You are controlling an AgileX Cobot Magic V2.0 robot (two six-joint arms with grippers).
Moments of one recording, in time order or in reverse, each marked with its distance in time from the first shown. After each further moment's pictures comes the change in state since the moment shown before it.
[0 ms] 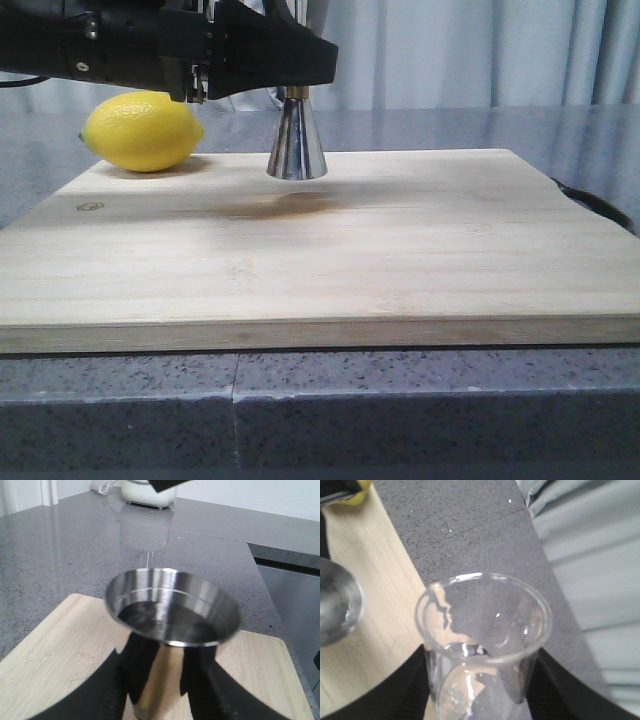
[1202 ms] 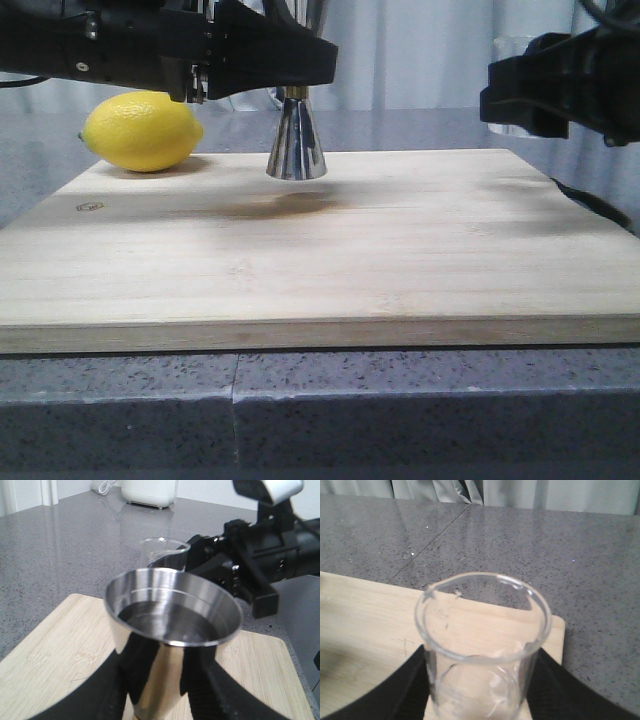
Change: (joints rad) left arm 0.000 0.000 0.000 0.000 0.000 0.000; right arm -0.346 -0.129 1.047 0.525 -1.424 0.300
